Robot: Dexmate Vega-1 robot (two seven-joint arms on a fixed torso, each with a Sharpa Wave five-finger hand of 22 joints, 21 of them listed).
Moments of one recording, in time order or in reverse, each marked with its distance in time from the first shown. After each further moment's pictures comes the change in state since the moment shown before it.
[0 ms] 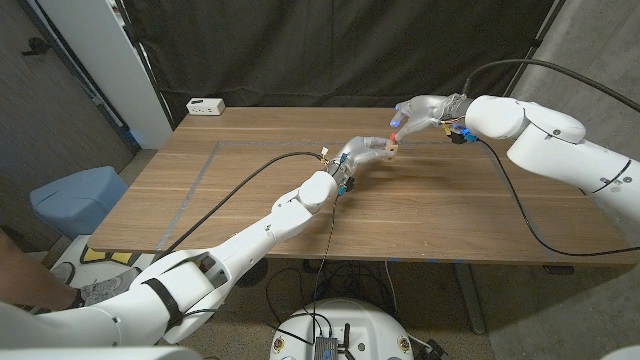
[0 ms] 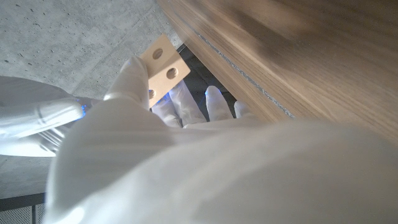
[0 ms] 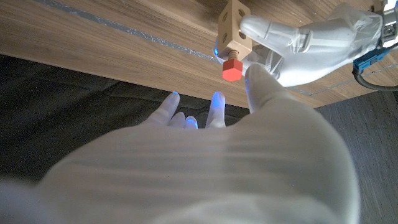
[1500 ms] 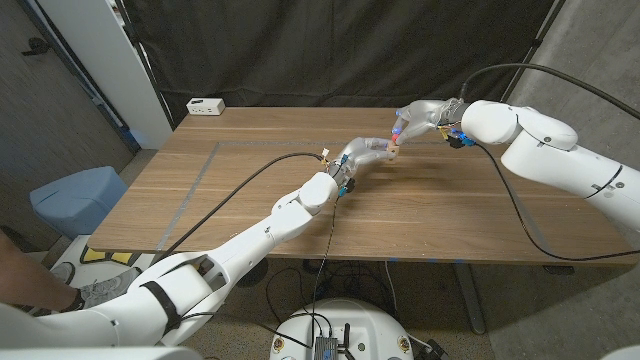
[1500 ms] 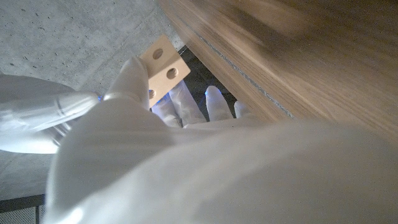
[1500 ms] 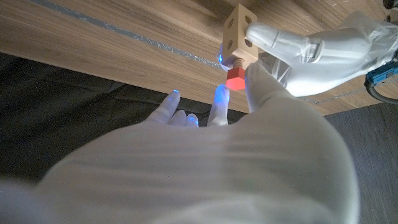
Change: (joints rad) left arm 0.013 0.009 0.002 -0.027 0.007 0.008 0.002; left_hand 0.000 0.000 0.001 0.001 0.000 0.000 0.000 0.000 0.000 -0.002 -0.001 0.001 0.000 0.000 0.000 0.000 0.000 0.000 0.000 0.000 0.000; right arm -0.013 0.019 -0.016 -0.012 -0.067 -0.040 0.017; right_hand 0.006 -0.005 0.013 0.011 -0.014 0.095 0.001 0.058 0.023 0.054 -0.008 0.007 0.000 0.032 -0.014 0.013 0.009 0.031 -0.009 0.000 0.000
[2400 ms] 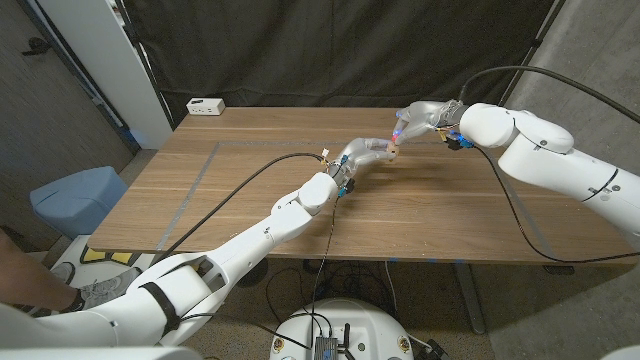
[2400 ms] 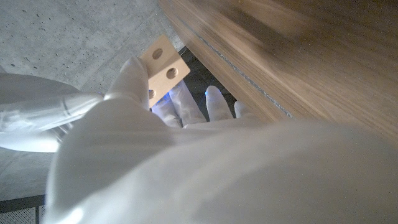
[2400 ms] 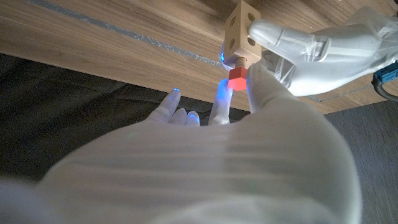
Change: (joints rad) left arm 0.003 0.003 -0.001 -0.007 0.000 0.003 -0.003; left_hand 0.000 0.000 -0.001 -0.001 -0.001 0.000 0.000 0.000 0.001 0.008 0.003 -0.003 0.000 0.004 -0.004 0.000 0.000 0.000 0.000 0.000 0.000; right arm -0.011 0.010 -0.004 0.000 -0.007 -0.015 -0.029; right_hand -0.018 0.003 0.000 0.008 0.000 0.089 -0.006 0.064 0.023 0.044 -0.008 0.004 0.000 0.037 -0.009 0.008 0.009 0.029 -0.006 0.000 0.000
